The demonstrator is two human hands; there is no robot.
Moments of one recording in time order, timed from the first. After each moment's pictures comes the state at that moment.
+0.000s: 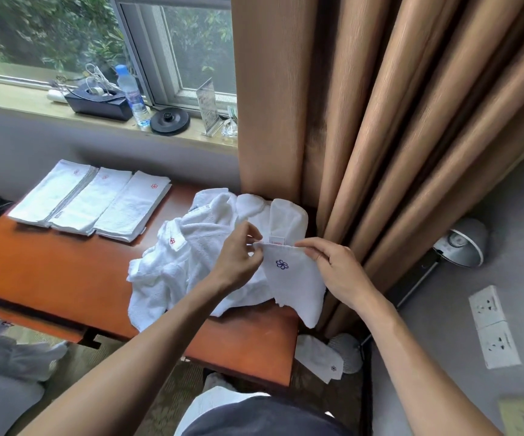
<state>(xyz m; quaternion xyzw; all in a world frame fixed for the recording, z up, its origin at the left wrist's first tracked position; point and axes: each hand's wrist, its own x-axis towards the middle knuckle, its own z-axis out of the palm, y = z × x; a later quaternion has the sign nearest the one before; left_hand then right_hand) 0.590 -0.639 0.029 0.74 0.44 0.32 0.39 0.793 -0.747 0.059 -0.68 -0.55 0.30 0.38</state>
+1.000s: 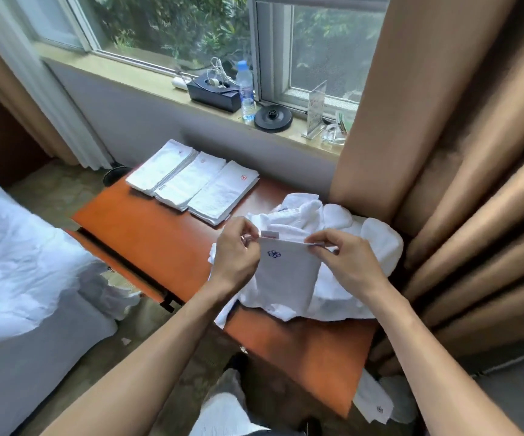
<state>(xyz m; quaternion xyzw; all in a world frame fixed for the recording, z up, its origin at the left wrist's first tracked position) 0.464 -0.629 0.074 0.63 0.58 0.43 0.28 0.687 -0.658 0.074 -0.59 -0.63 0.34 0.37</state>
